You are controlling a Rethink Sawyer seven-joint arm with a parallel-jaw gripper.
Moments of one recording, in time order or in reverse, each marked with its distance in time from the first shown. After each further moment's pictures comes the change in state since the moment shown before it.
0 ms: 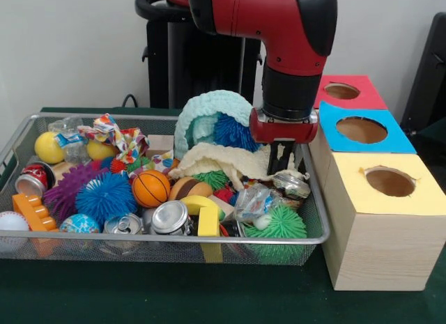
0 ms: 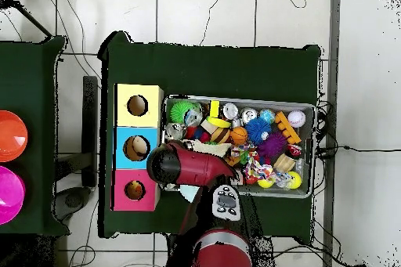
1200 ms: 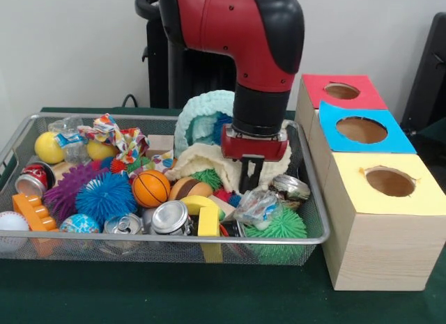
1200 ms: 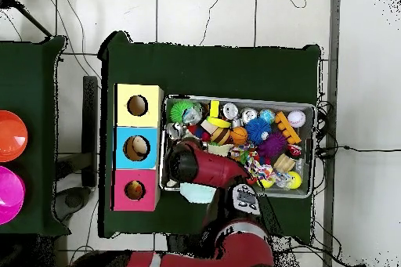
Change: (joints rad) arm -0.085 0.064 0.001 -0.004 -0.001 -0.125 0.007
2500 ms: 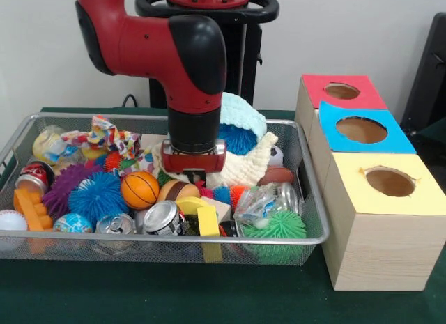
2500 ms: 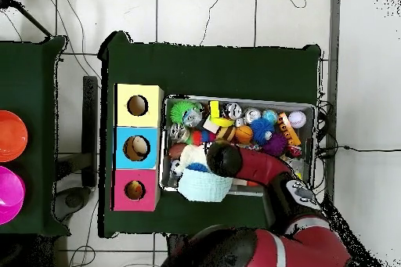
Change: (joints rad) arm -0.298 0.045 0.148 -0.083 -0.238 0.153 0.000
